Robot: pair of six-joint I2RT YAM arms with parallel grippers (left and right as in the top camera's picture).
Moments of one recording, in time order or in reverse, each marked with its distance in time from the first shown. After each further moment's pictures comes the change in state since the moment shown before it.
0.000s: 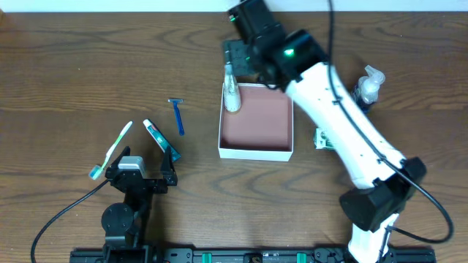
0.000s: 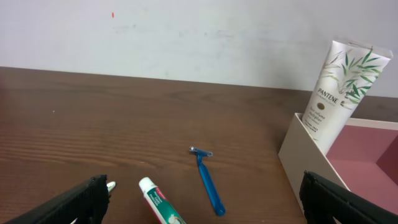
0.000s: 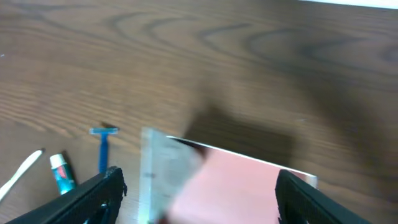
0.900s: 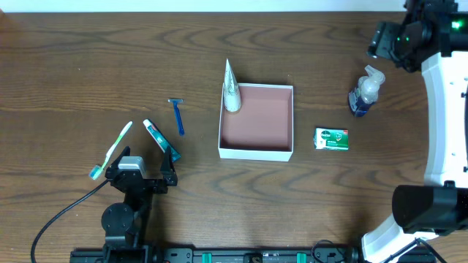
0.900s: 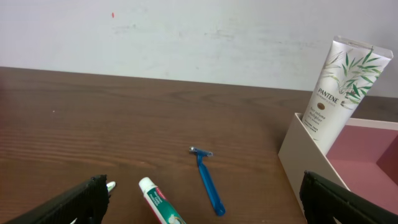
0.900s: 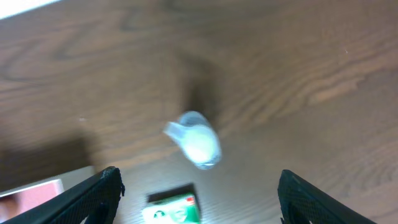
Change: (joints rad) left arm 0.000 0.000 0.000 0.000 0.000 0.000; right arm -0.645 -0.144 -0.111 -0.188 0.015 -0.135
